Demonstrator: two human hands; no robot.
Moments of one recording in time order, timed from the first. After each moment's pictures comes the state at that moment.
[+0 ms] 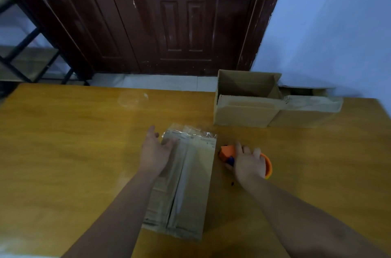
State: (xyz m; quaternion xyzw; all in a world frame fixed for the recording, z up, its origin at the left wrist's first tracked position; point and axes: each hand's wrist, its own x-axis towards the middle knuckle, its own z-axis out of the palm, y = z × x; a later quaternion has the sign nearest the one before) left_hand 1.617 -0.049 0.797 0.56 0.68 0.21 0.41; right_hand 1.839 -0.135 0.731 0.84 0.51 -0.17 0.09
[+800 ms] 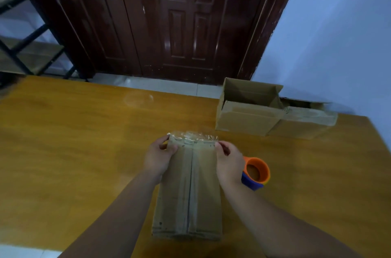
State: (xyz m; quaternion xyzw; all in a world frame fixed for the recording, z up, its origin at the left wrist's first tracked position) left_hand 1.602 -0.062 0.780 0.42 0.62 0.30 0.59; right_hand 1.764 -0.129 0.784 0.79 0.33 -0.28 -0.43
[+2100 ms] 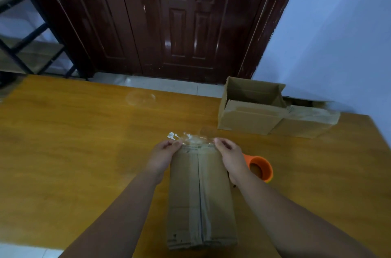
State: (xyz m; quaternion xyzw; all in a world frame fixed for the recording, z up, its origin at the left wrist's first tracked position) left_hand 1.596 -0.062 0.785 0.41 0.59 0.26 0.64; right_hand 1.777 -0.117 0.787 0.72 0.25 -0.50 -0.41
